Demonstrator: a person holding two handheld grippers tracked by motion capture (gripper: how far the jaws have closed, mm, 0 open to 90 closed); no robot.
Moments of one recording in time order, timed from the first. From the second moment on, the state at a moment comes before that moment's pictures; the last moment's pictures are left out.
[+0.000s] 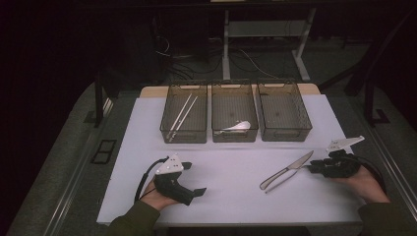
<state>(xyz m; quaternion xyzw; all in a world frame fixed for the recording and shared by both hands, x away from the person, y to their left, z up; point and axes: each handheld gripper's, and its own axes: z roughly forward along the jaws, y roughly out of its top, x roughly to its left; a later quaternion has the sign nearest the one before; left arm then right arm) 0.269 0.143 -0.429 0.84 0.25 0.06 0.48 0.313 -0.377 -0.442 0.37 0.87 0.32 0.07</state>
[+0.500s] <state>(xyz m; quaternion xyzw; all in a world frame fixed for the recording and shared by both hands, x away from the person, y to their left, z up) 0.269 0.143 -0.429 0.84 0.25 0.06 0.48 0.306 -0.371 -0.438 0.31 0.90 0.31 0.03</state>
